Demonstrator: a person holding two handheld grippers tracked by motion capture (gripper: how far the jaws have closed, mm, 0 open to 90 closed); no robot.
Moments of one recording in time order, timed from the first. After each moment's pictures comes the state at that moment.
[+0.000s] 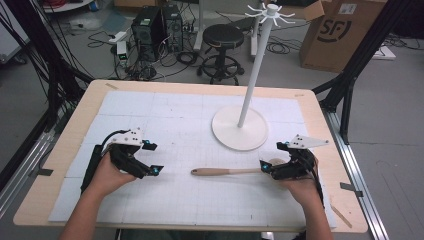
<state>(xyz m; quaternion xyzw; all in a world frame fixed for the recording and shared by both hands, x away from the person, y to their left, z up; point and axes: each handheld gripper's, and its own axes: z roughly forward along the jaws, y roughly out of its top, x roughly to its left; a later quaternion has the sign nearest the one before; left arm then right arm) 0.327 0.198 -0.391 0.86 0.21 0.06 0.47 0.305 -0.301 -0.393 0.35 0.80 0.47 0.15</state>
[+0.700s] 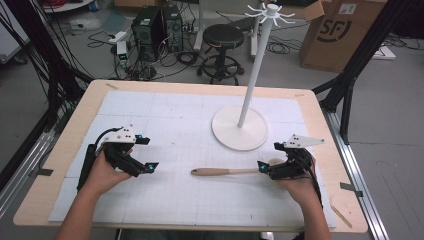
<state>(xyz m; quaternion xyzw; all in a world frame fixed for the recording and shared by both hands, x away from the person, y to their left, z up) 0.327 0.207 -0.388 0.85 0.22 0.08 0.48 0.307 -0.294 -0.394 0.35 0.80 0.46 0.14</state>
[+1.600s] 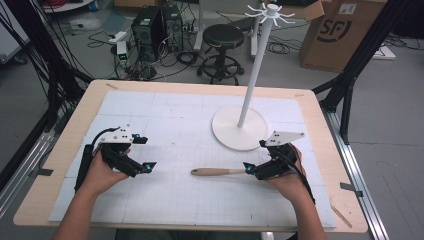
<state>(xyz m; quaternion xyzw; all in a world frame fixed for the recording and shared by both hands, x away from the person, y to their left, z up) 0.325 0.214 -0.386 0.85 0.21 0.09 0.48 0.312 -0.248 -0.376 0.29 0.85 0.42 0.14</state>
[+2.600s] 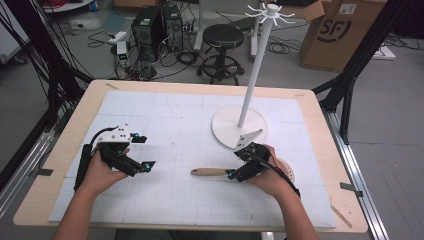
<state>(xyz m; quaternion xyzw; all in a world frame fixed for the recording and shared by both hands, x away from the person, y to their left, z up) 0.326 0.216 -0.385 0.84 0.21 0.09 0.49 0.328 -0.189 -0.394 0.21 0.93 0.30 0.08</state>
